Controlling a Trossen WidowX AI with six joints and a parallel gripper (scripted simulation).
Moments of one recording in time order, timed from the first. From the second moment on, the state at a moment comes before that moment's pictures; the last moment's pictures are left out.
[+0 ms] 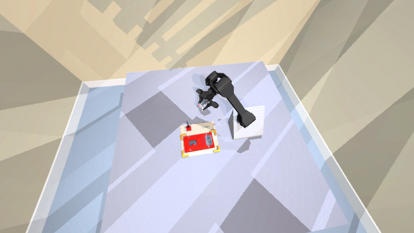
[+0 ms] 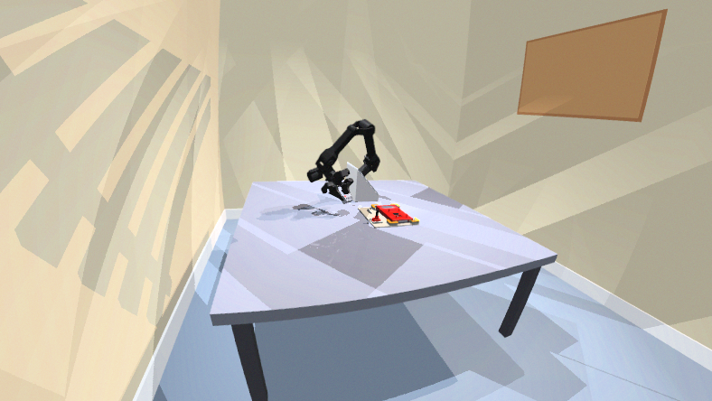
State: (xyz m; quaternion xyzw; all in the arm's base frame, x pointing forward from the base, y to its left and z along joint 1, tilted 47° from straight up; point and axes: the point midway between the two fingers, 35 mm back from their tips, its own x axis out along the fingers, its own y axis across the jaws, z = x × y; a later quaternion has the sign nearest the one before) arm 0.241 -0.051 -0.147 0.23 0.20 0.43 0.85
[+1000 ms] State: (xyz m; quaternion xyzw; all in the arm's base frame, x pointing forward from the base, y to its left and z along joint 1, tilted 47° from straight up) arm 0.238 -0.016 -0.181 0.23 0.20 0.43 0.85
